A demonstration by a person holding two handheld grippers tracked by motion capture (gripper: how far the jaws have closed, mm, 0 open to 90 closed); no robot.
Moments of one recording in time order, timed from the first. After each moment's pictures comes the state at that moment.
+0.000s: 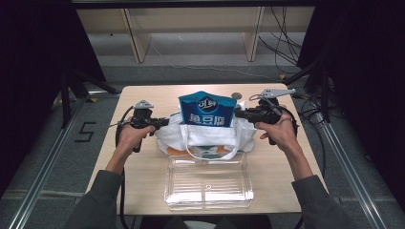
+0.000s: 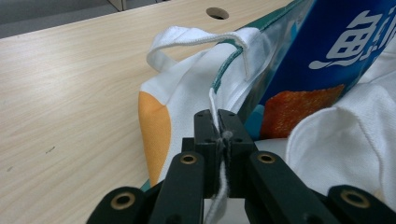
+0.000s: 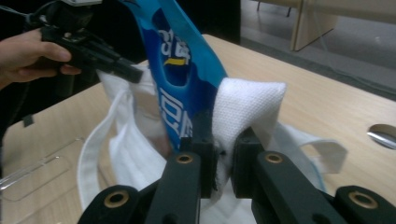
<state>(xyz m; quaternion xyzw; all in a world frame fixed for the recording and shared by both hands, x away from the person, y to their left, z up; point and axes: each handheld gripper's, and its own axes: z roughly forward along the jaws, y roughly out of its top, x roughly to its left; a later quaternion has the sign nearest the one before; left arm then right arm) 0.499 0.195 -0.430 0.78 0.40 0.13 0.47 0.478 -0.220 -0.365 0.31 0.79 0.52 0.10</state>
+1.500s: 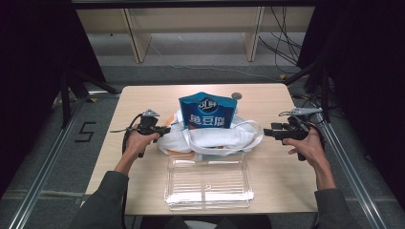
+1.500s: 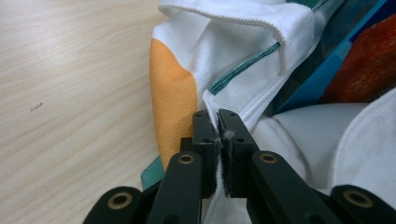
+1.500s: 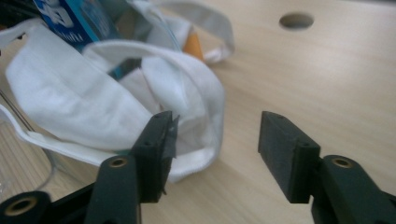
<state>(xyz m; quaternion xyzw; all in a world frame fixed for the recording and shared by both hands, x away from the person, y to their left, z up) 0.514 0.193 -0.480 0.80 0.42 0.12 0.41 0.470 -0.318 -0.428 0.42 0.78 0.45 0.10</state>
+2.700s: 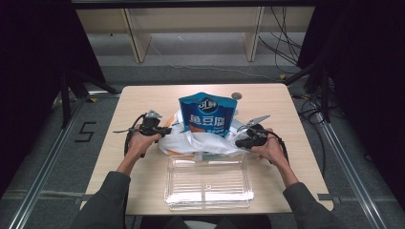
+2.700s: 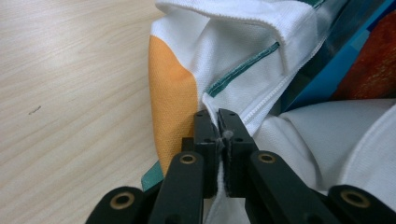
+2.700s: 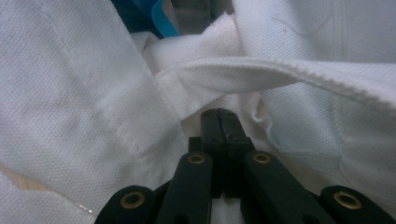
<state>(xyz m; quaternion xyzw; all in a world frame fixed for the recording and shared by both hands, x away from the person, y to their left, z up) 0.516 0.186 -0.488 0.81 0.41 0.14 0.40 0.500 -0.222 -0.497 0.33 0.88 0.35 0.04</state>
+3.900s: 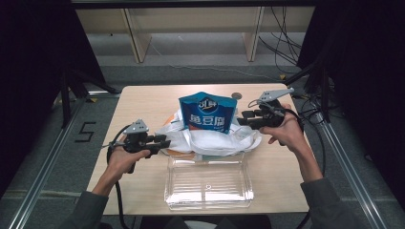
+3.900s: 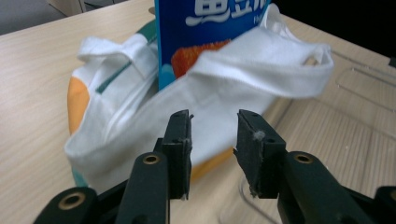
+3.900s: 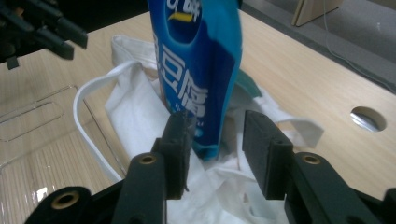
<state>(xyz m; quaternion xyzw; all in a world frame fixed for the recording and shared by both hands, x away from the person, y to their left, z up) 0.412 0.201 -0.431 0.80 0.33 0.12 0.49 0.468 -0.224 -0.349 0.28 0.85 0.43 0.12</state>
